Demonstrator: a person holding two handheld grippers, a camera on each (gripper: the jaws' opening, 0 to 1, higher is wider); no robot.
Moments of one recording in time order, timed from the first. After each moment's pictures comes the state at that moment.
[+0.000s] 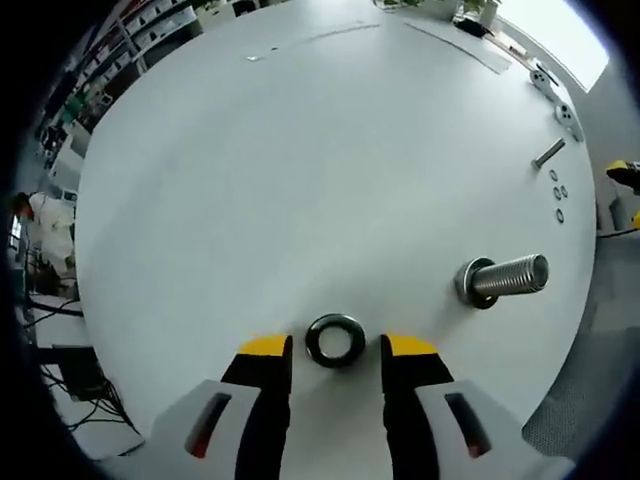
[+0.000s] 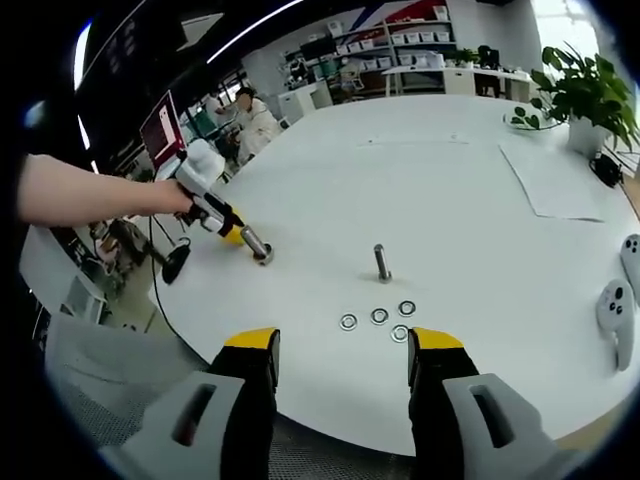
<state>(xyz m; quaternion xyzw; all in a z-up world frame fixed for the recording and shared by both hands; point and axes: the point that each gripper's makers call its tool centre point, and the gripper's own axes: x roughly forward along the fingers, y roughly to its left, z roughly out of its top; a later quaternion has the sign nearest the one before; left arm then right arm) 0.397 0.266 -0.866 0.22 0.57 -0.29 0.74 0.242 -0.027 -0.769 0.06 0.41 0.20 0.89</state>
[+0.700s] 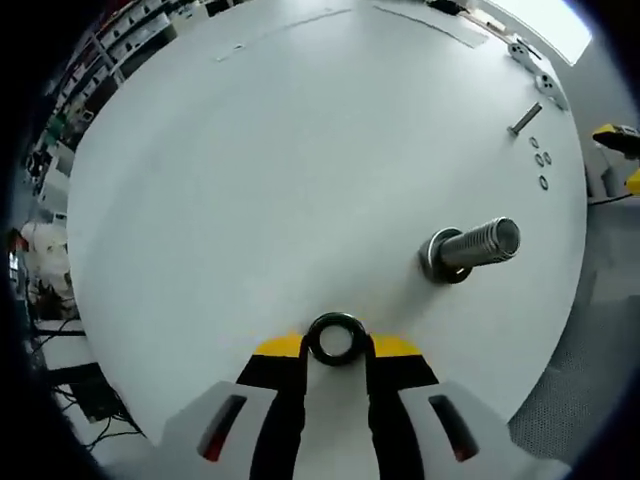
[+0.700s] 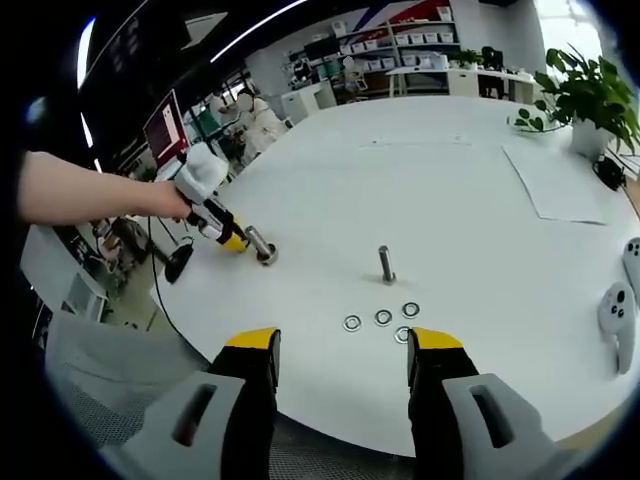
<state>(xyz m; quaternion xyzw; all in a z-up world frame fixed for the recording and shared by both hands) 0.355 0.251 -0.861 0.27 0.58 -0.32 0.70 0.242 -0.024 -0.767 0.06 0.40 0.21 0.89</state>
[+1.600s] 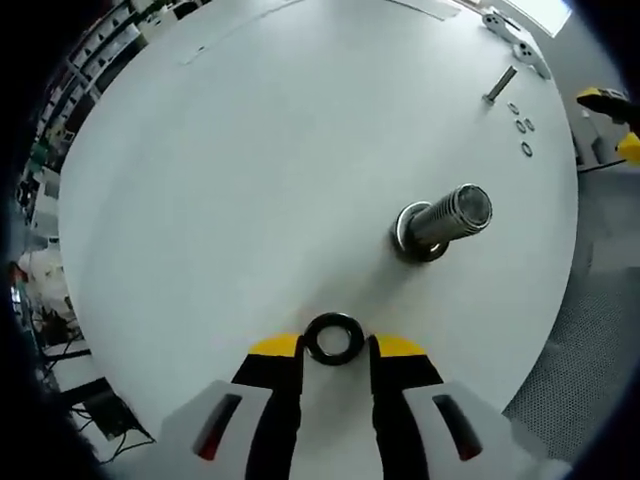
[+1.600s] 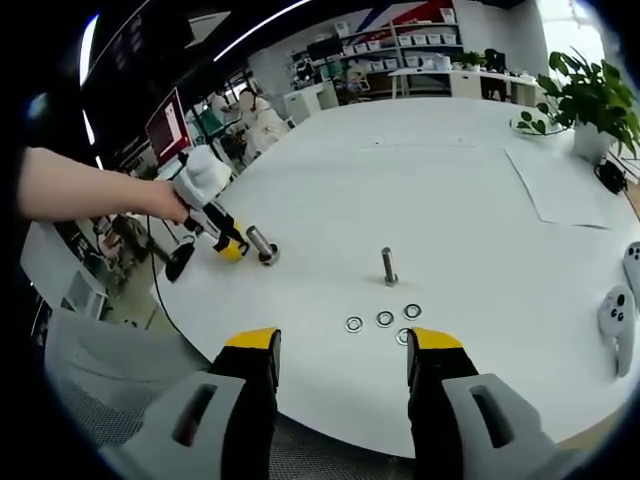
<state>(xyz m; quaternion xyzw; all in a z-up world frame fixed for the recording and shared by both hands) 0.348 0.251 -0.864 0.30 0.59 -0.34 0.67 0.243 -0.023 -0.766 0.06 0.40 0.21 0.89</state>
